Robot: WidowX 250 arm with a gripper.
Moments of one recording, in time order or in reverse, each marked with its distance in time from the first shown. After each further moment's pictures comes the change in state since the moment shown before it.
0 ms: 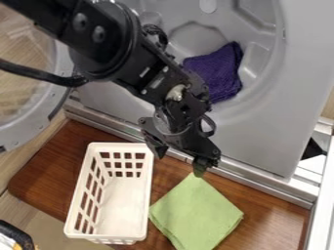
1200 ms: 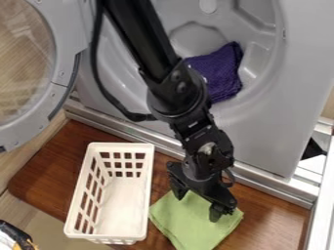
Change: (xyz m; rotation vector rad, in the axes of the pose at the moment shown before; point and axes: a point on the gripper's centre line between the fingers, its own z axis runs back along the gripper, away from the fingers) arm -0.029 -0.034 -0.078 -0.044 0.141 -0.106
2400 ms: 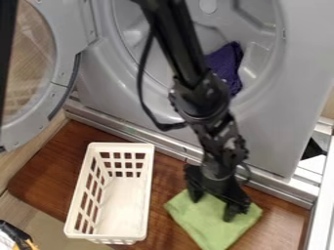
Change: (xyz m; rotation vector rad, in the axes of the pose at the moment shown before) arm 0.016 -0.029 -0.030 -0.063 0.051 -0.025
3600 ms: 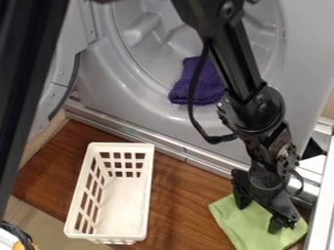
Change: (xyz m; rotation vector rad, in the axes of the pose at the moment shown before) arm 0.023 -0.058 -0.004 -0.083 -0.034 -0.193
